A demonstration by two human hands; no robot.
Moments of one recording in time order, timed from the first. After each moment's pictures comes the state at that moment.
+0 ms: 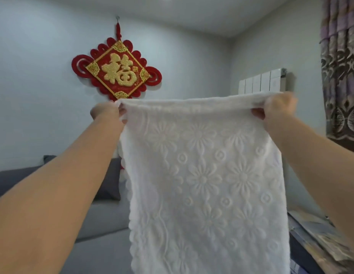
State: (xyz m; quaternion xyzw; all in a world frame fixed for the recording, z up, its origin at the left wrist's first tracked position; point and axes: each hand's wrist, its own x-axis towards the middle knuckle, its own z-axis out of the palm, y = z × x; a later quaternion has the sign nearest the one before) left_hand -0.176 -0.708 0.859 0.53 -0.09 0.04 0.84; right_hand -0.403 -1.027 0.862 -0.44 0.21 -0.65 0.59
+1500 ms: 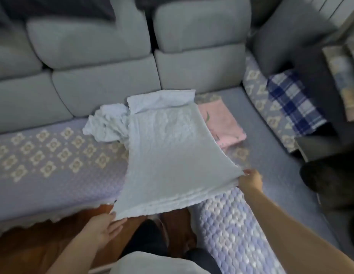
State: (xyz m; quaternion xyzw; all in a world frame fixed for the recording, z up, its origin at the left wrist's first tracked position) left_hand -0.380 -0.534 0.182 0.61 0.41 -0.35 0.58; right_hand -0.491 -0.979 0.155 -0.63 0.62 -0.05 0.46
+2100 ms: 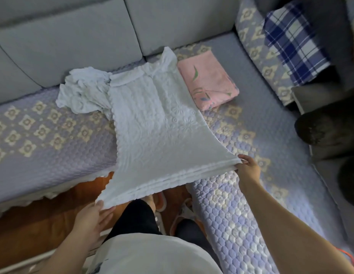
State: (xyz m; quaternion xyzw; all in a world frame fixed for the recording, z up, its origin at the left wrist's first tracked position) left_hand -0.426 -0.510 0.126 0.68 0.40 -0.32 0.52; right_hand -0.577 -0.961 0.070 -0.48 0.64 -0.15 0.57
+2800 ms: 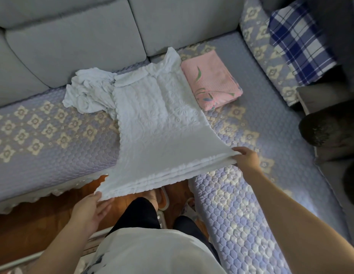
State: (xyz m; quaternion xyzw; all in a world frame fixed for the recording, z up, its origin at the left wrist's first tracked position) left_hand -0.408 -0.518 0.153 0.65 0.41 -0.28 0.57; right_hand -0.555 -0.985 0.096 -0.60 0.56 -0.02 0.57
